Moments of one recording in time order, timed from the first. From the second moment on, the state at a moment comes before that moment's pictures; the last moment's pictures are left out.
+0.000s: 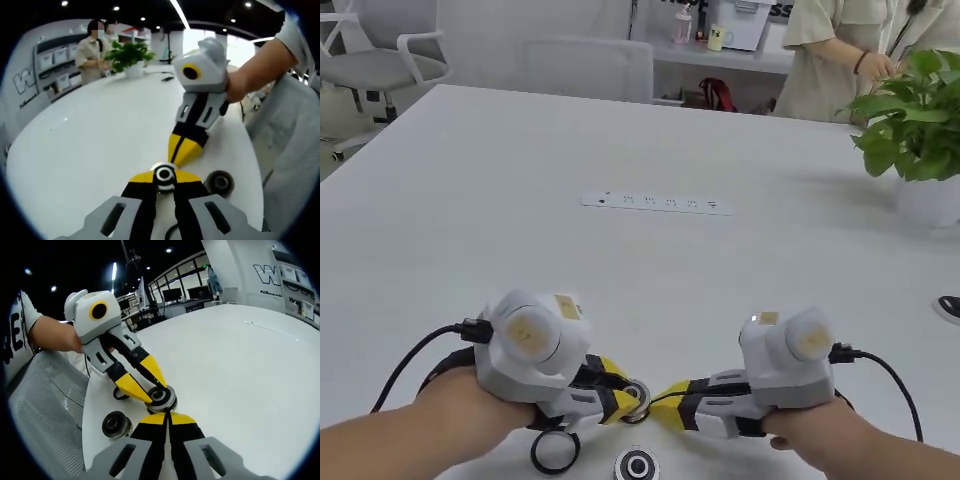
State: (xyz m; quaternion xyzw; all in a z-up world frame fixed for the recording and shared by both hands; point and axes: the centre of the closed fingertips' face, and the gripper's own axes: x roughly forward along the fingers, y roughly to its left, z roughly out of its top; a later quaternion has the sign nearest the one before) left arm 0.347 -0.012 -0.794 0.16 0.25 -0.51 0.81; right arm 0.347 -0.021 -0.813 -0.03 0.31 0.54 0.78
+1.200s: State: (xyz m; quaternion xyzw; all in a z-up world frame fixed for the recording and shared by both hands) left arm 0.350 -0.013 -0.794 0.17 0.26 -0.49 0.81; right arm 0.356 -0.019 -0.788 0.07 0.30 0.51 0.80
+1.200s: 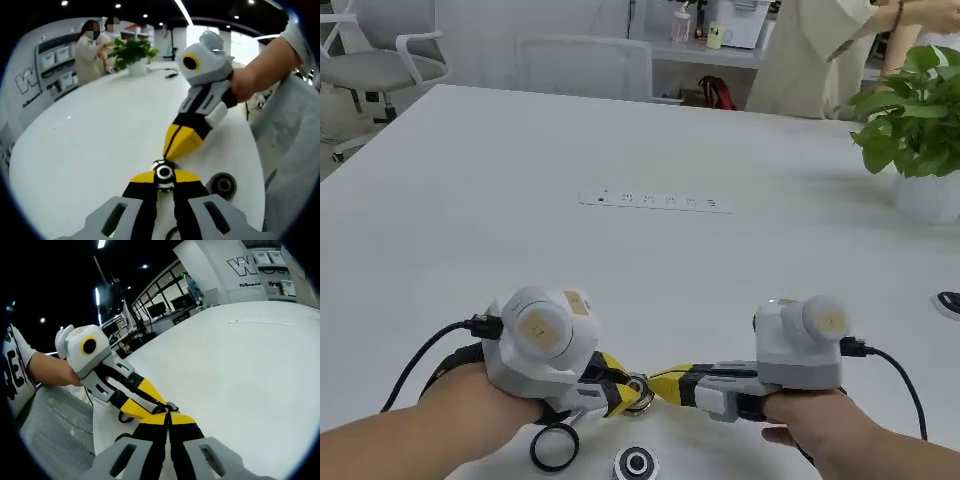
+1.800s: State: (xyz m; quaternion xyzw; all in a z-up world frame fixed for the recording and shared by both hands) left arm 0.352 -0.014 -0.794 0.17 0.26 -0.49 0.81; right arm 0.354 -0.010 -0.778 0.06 0.28 0.53 0.80
